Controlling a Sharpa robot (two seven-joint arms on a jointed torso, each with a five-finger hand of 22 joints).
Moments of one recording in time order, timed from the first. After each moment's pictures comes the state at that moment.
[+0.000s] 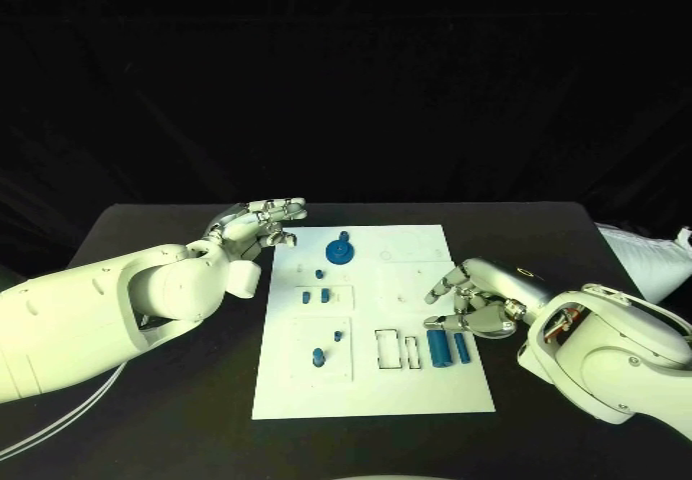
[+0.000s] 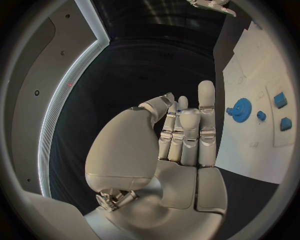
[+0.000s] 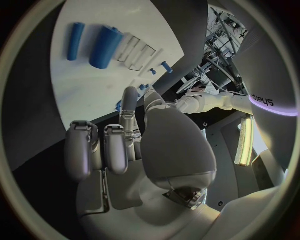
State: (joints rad) left arm 1.19 -0.91 -0.03 1.56 0.19 -0.23 0.33; left_hand 1.36 -0.13 0.48 -0.02 0.12 1.07 0.17 0.10 0.07 1.12 0.10 0.24 0.09 1.28 0.01 1.16 0.70 0.18 1.22 0.11 0.65 0.79; right arm 1.05 -1.18 0.01 2.01 -1.44 -0.37 -0.32; right_hand 1.33 -0.12 -0.01 0.28 0.18 1.08 0.10 0.13 0.09 1.46 0.01 0.75 0.69 1.47 -0.06 1.47 1.31 0.06 1.46 0.04 1.41 1.31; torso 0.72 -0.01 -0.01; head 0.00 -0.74
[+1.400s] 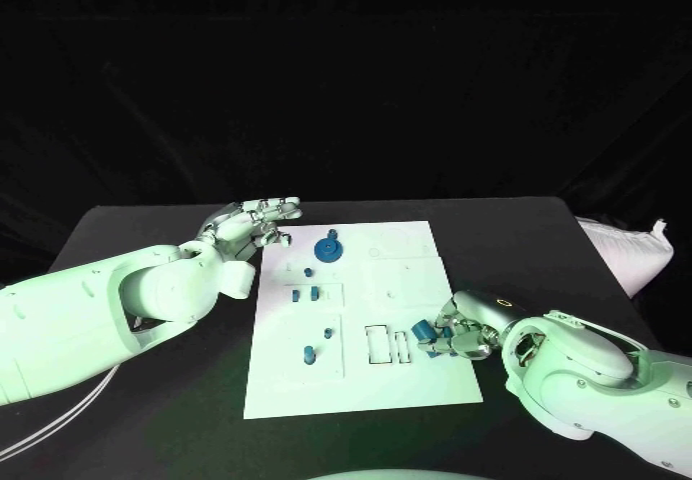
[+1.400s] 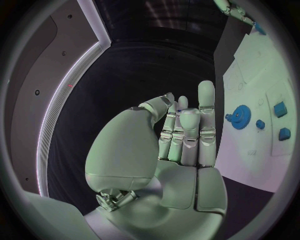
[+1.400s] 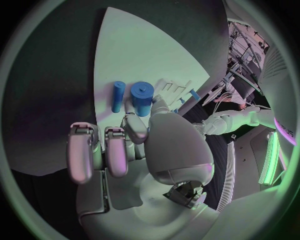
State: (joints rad) left arm 1.19 -0.91 -0.04 1.56 0.19 -0.23 0.33; left_hand 1.36 -0.13 0.48 -0.02 0.12 1.07 0.17 0.10 0.07 1.12 0.10 0.25 0.09 1.28 0.01 1.16 0.70 0.18 1.22 0.11 0.65 0.79; right arm 0.95 -1.07 0.00 1.92 -1.55 -0.32 -0.58; right_hand 1.27 -0.05 -0.15 0.29 0.23 1.08 0.09 0.17 0.17 1.46 0.01 1.14 1.07 1.47 -0.06 1.52 1.31 0.06 1.46 0.04 1.44 1.31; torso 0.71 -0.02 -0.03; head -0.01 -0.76
